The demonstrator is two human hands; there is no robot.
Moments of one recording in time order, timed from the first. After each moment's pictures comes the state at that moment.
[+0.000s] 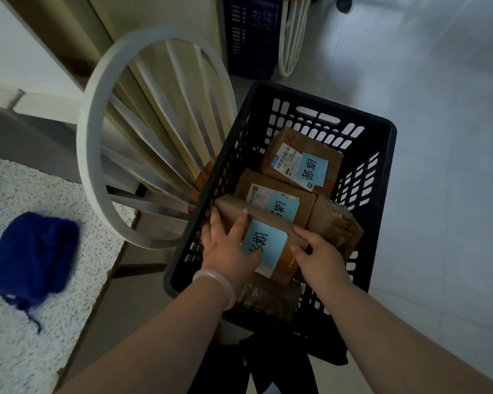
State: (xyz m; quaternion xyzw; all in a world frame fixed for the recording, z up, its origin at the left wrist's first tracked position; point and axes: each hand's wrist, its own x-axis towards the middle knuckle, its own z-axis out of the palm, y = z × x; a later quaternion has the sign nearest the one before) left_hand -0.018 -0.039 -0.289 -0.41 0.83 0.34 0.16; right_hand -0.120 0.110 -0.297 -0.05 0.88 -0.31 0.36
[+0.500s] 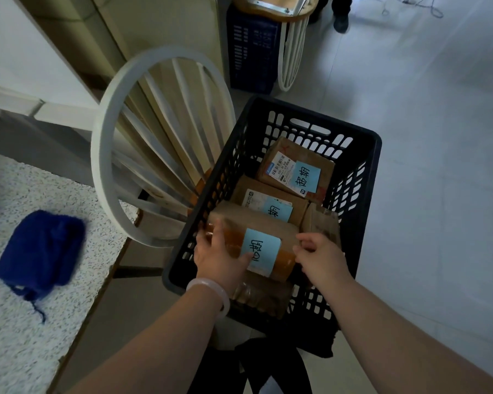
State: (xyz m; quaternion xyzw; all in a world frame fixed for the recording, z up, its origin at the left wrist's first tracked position) left_hand -0.006 -0.021 -0.276 -0.52 0.74 0.42 0.11; right_hand -0.127 0.124 -0.271 -0.02 0.86 -0.35 0.37
